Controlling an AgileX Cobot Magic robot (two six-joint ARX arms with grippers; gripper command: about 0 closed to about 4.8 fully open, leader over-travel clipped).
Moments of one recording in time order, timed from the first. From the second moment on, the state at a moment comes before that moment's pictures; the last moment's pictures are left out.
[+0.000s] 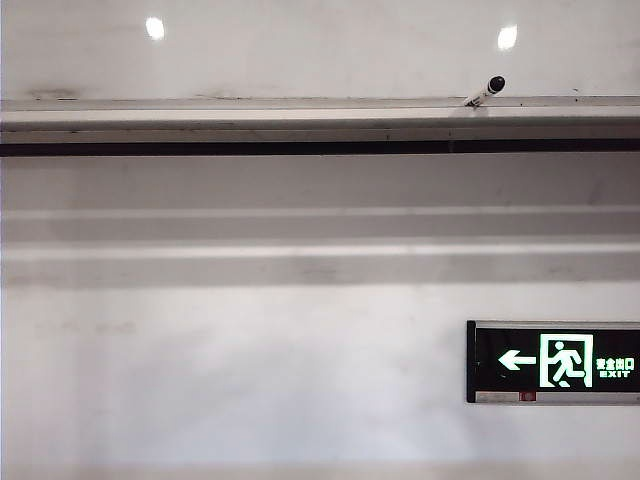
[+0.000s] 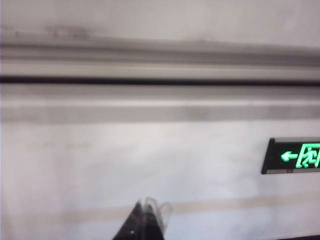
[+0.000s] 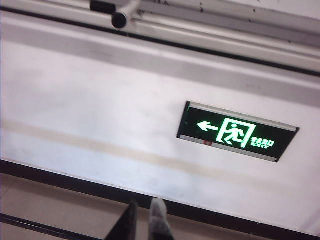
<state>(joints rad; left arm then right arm) -0.44 0.00 0.17 -0.06 -0.29 0.05 0.26 0.37 0.44 -0.21 0.11 -0.05</state>
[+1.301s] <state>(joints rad) -0.07 0.00 0.01 -0.02 0.00 0.01 0.26 0.37 0.44 -0.21 0.11 -0.05</state>
